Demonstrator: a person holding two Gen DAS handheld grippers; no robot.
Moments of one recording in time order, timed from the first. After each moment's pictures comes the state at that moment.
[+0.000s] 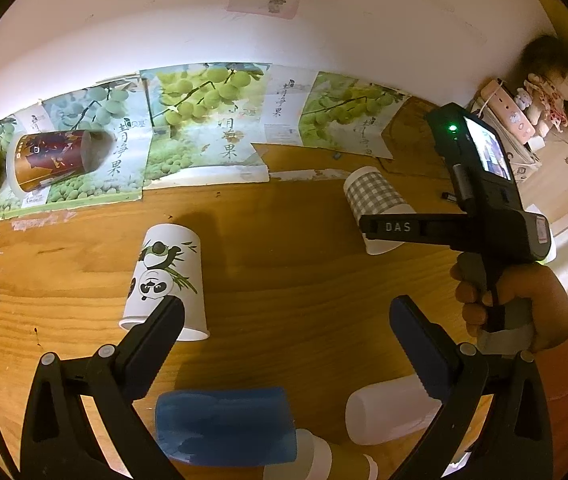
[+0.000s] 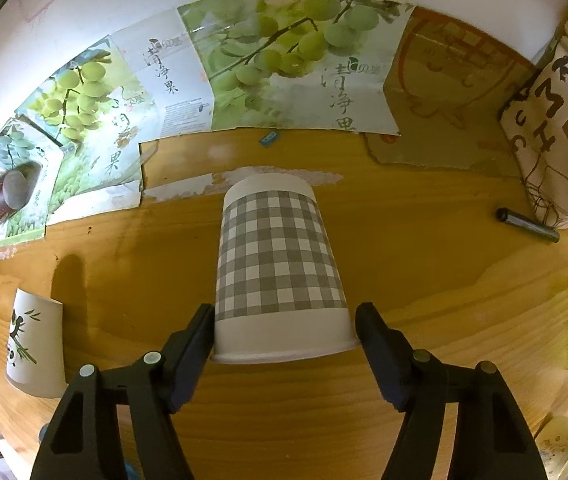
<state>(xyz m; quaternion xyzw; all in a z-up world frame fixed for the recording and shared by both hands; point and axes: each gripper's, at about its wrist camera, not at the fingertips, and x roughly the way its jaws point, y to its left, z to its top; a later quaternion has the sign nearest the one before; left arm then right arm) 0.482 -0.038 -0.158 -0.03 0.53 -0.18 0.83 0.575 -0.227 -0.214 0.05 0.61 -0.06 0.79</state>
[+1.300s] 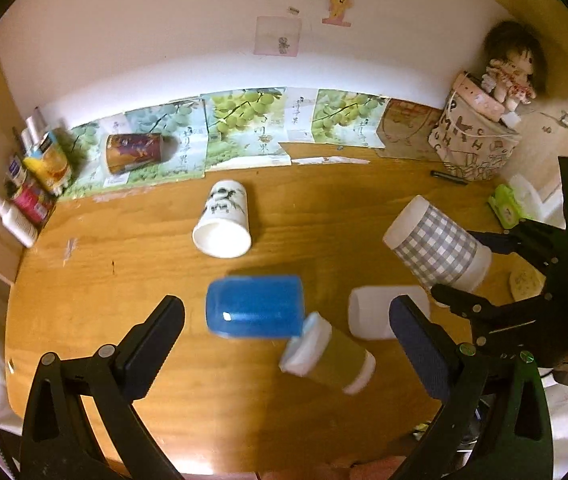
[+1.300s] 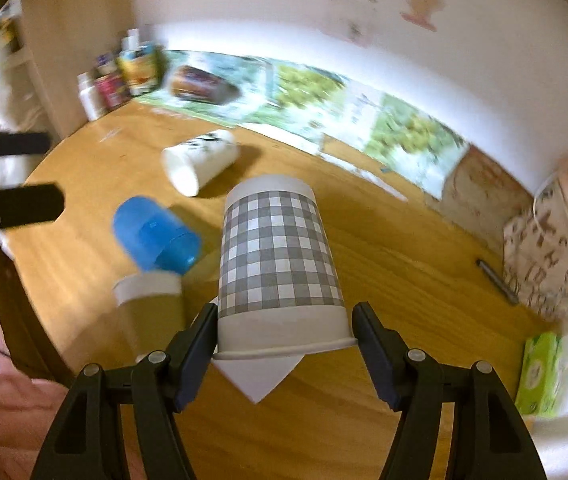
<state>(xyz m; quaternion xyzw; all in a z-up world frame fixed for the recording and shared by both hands) 0.340 -0.007 -0.088 0.01 0.49 -0.13 0.86 0.351 -0.191 -0.108 -0.17 0.48 0.18 0.84</state>
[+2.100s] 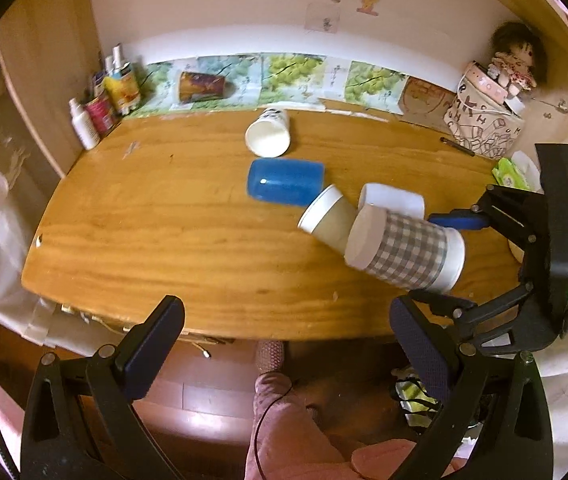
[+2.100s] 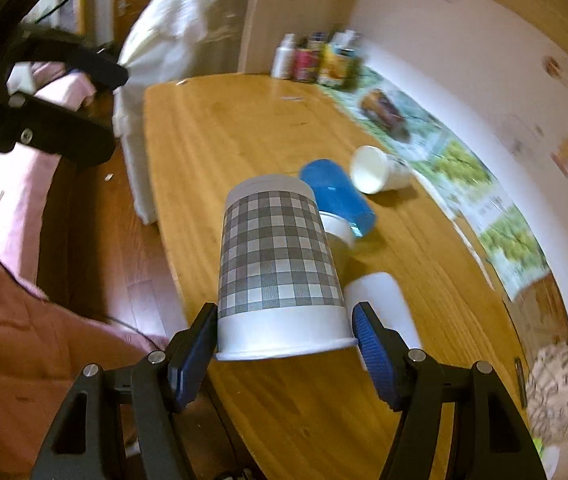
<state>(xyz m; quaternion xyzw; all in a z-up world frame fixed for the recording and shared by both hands) 0.184 0.016 -0.092 -0.02 0.50 -0.04 0.86 0.220 -0.125 -0.131 -0.35 0.38 0.39 0.76</state>
